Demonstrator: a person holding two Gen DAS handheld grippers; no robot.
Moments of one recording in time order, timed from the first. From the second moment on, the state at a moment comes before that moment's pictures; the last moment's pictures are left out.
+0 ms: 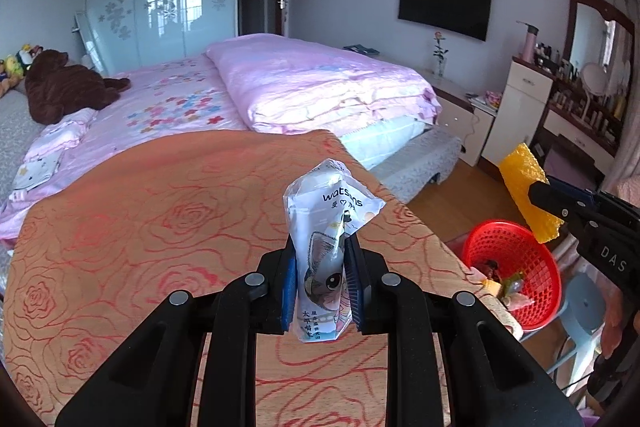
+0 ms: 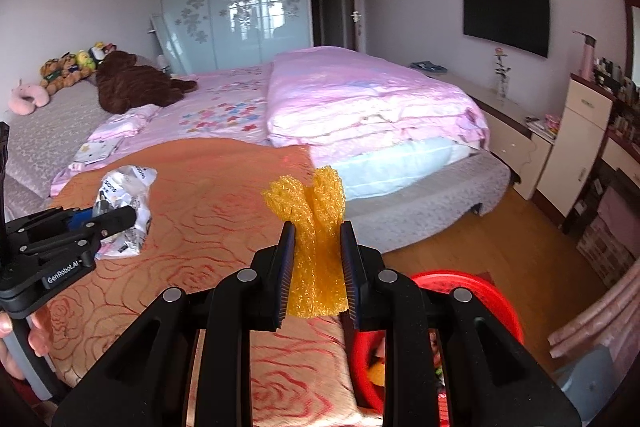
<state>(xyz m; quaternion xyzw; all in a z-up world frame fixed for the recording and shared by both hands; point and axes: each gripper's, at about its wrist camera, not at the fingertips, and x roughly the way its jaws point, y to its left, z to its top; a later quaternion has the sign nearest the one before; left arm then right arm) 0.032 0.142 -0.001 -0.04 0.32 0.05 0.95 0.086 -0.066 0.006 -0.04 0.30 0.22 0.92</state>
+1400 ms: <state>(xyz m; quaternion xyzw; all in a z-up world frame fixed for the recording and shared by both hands) 0.135 -0.038 -0.071 0.01 0.44 -0.17 0.88 0.134 -0.206 -0.106 0.11 0.46 0.09 0.88</state>
